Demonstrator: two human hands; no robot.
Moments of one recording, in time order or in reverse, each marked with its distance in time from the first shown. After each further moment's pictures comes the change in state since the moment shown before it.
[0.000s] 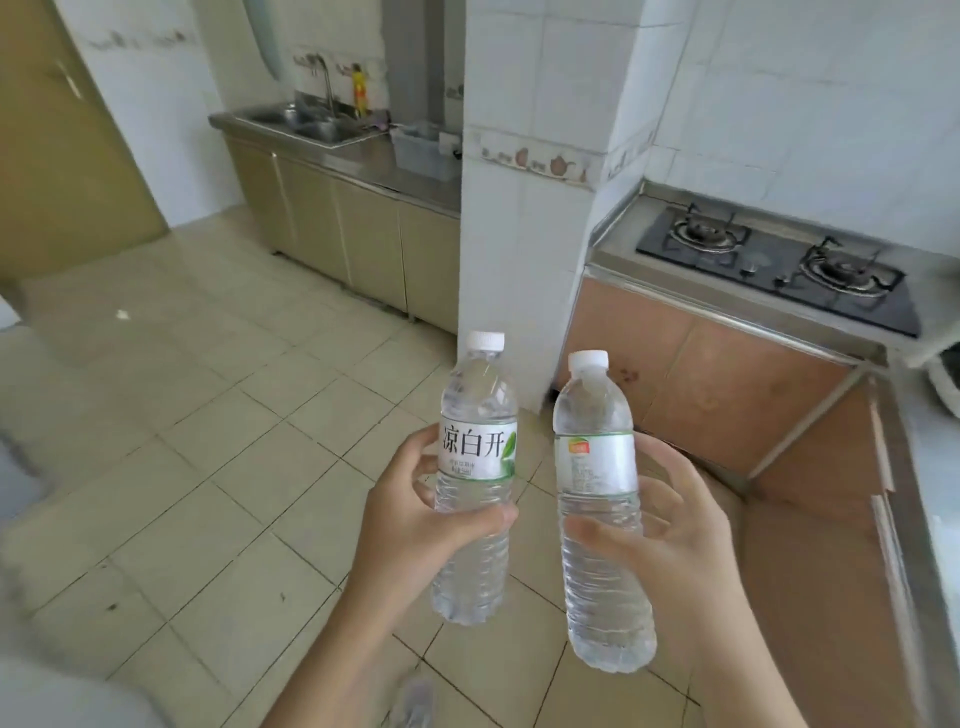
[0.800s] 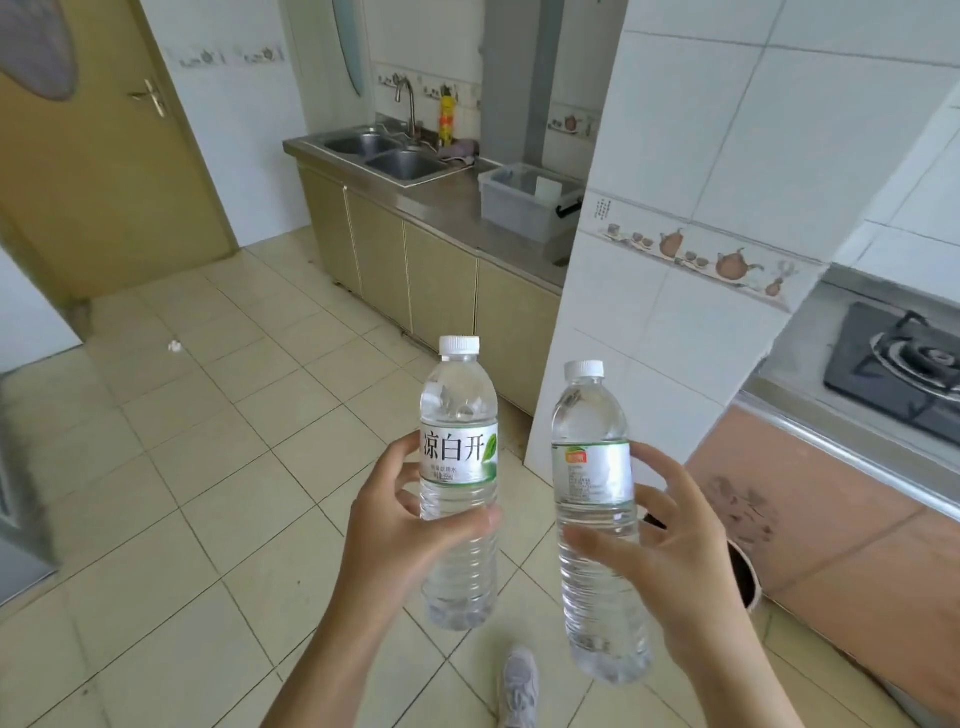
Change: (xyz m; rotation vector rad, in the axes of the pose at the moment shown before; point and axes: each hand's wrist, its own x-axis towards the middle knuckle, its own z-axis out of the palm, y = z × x) left_hand 0.453 0.008 -0.096 0.037 0.233 -0.050; right_hand 0.445 -0.053 0.223 0.016 -0.171 -0.003
